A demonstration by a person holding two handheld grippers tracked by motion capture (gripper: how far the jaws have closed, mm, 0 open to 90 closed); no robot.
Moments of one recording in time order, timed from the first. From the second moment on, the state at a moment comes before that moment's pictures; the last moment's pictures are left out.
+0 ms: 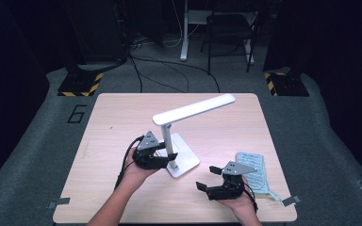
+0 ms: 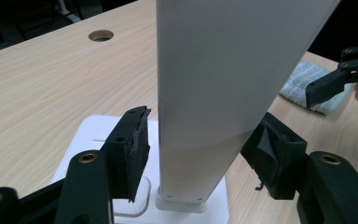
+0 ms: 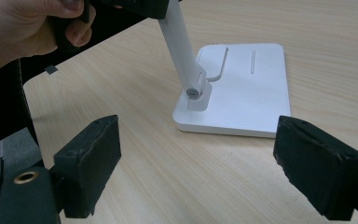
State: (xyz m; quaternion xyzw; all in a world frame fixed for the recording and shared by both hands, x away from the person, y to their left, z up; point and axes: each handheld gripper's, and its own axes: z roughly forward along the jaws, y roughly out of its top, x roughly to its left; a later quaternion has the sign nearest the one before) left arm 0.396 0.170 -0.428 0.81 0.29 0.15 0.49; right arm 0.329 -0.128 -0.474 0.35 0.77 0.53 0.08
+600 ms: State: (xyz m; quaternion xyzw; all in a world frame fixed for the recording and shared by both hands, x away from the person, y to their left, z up) left arm 0.401 0.167 -0.424 0.81 0.29 0.13 0.49; right arm 0.333 -0.138 -0.471 0.36 0.76 0.54 0.07
